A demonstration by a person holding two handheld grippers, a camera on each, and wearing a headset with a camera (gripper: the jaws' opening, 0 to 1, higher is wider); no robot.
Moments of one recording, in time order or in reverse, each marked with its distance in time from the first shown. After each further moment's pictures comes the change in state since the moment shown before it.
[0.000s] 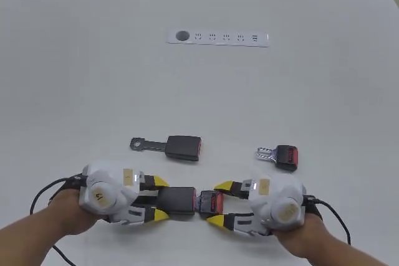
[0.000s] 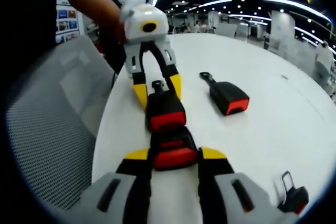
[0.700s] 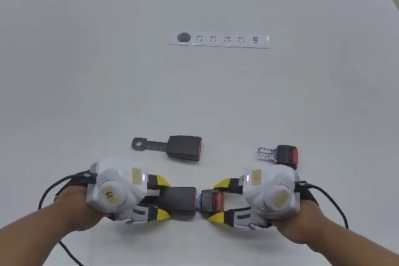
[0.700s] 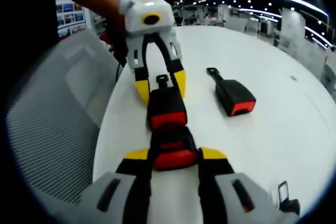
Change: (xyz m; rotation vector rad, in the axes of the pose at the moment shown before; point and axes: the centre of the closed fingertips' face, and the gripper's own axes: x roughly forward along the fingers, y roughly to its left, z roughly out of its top) left arm 0.002 0.000 -0.001 0.030 0.061 0.000; right arm 0.000 0.000 -0.001 -0.042 0.078 0.068
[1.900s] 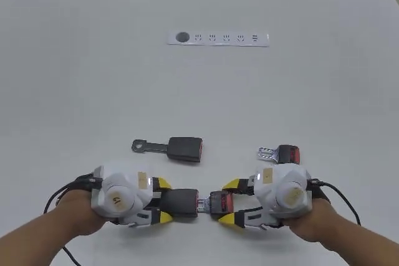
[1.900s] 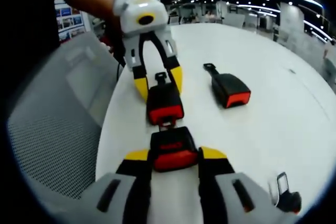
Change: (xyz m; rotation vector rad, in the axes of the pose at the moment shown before) left arm 0.005 -0.003 0.003 0.004 0.054 0.016; right arm -0.009 -0.006 -0.007 0.039 0.016 0.024
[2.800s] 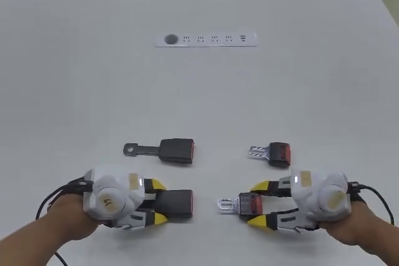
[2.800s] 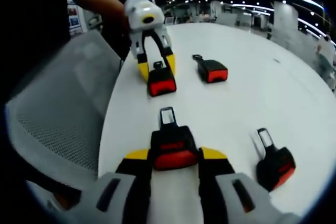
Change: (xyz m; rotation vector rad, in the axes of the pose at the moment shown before) left arm -0.001 0.003 0.005 -0.001 -0.003 -0.011; right arm -0.047 -0.006 -0.036 0.031 -0.024 -0.031
